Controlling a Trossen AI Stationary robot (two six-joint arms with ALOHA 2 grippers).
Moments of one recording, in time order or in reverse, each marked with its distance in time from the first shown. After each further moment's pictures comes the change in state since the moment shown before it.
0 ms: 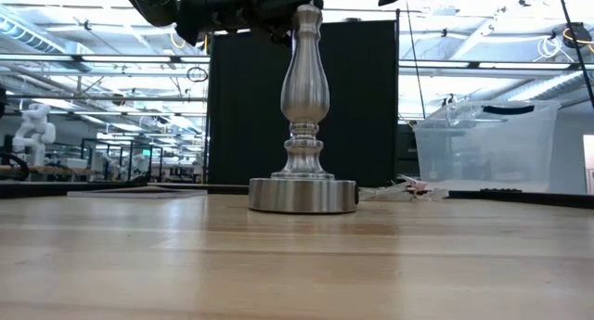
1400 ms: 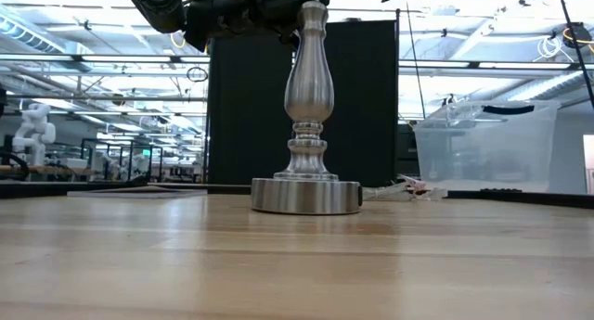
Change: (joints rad) left arm -0.001 0.073 0.003 0.086 0.067 -0.019; right arm -0.001 -0.007 0.030 -0.115 0.029 0.015
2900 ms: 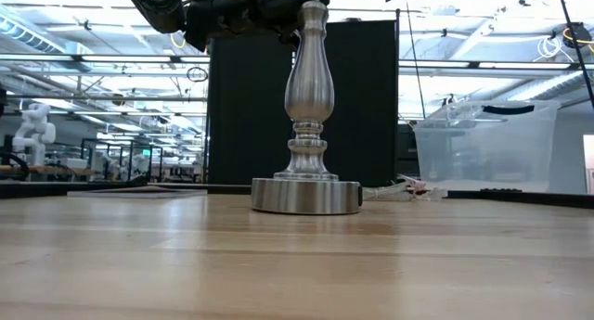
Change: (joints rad) left arm 0.001 0.000 -0.001 0.008 -0.004 -0.003; right arm 0.021 -0.014 -0.003 -0.086 0.032 -0.021
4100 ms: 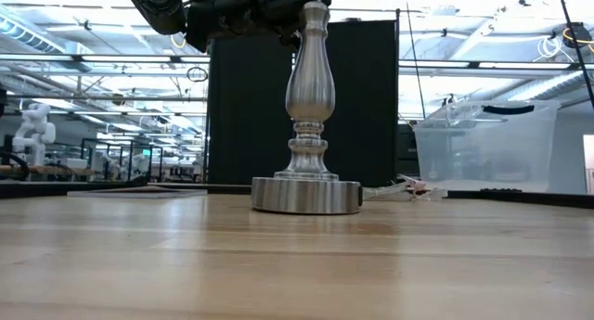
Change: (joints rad) left arm 0.000 0.002 -0.002 0.025 -0.013 -0.026; right arm -0.050 -0.295 0.035 -0.648 0.623 -0.039
